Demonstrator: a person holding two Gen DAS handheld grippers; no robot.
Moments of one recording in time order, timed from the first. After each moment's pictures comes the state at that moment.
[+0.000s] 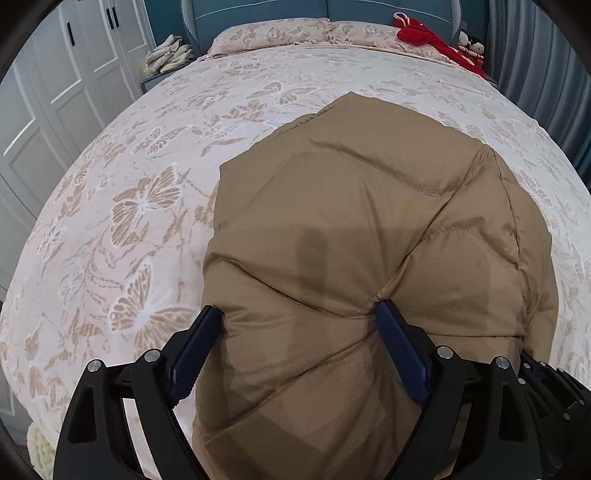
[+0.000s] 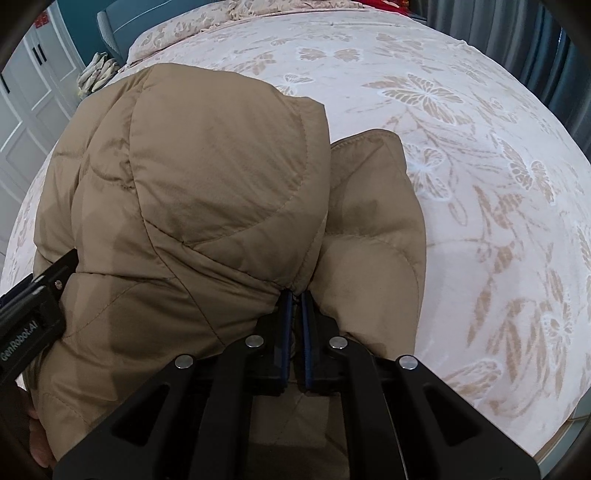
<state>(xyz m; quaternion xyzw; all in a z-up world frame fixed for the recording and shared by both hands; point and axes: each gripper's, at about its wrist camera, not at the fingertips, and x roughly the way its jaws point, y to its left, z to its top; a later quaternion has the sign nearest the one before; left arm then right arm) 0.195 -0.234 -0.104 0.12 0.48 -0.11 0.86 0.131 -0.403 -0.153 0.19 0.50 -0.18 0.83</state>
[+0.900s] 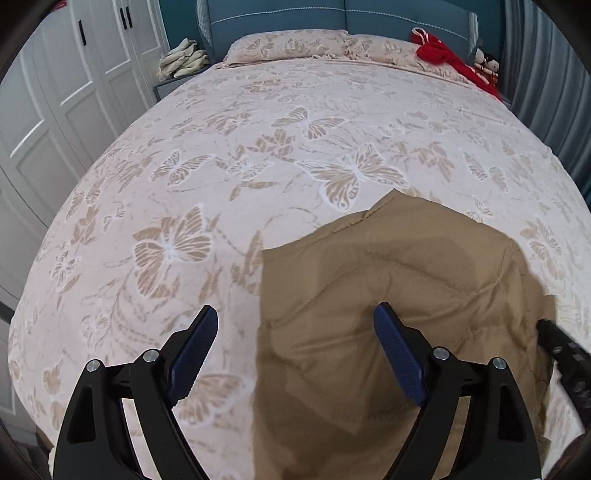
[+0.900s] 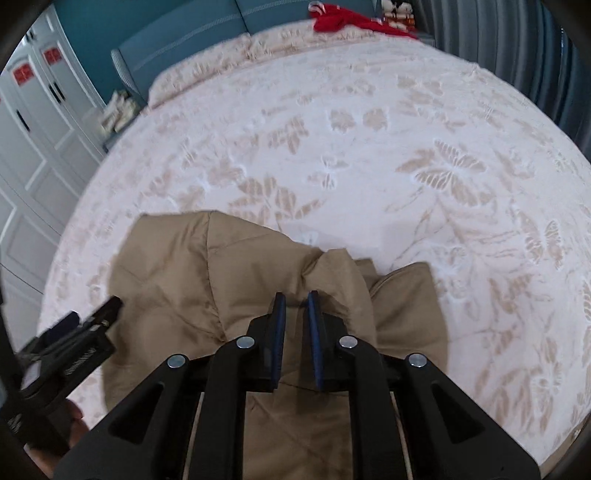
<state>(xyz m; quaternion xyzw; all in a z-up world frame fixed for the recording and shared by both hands) 0.256 -0.219 -0.066 0.10 0.47 -0.09 0.87 0.183 -0.418 -0.086 0.23 0.44 -0.15 0.85</state>
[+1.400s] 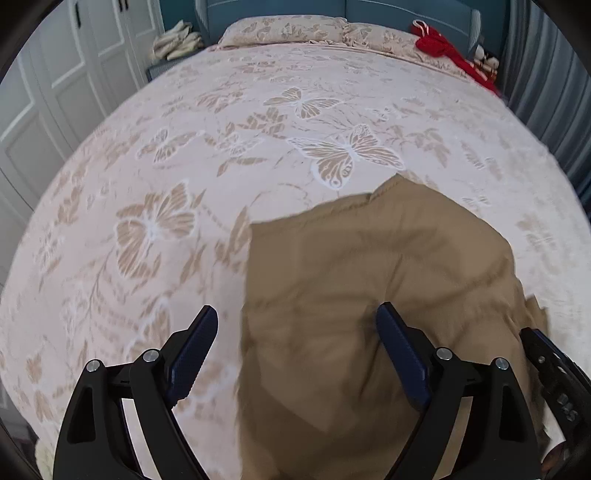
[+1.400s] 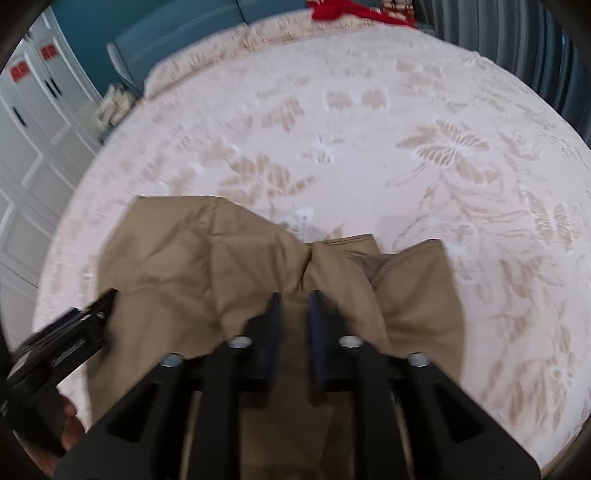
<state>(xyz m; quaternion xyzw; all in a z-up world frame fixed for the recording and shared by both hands) 0.251 -0.202 -0.074 0.06 0.50 -0.12 0.85 0.163 -0.416 -0.094 0.24 0.44 -0.15 0.85</state>
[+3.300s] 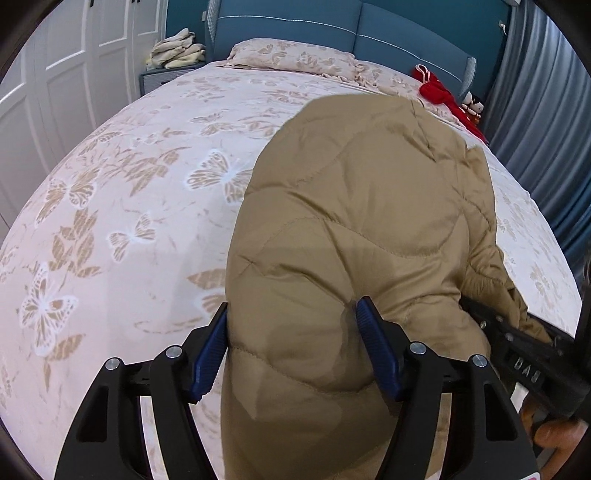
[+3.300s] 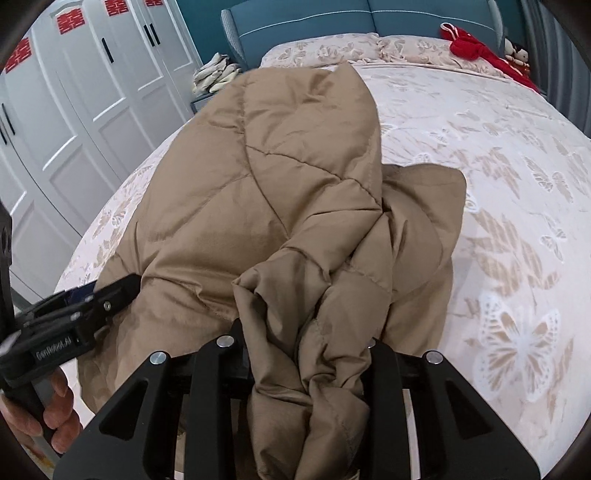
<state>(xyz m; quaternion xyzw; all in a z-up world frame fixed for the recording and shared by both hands) 0.365 -0.028 -0.085 0.01 0.45 -0.19 0.87 0.342 -0.235 -0.107 0.15 0.41 0.01 0.90</state>
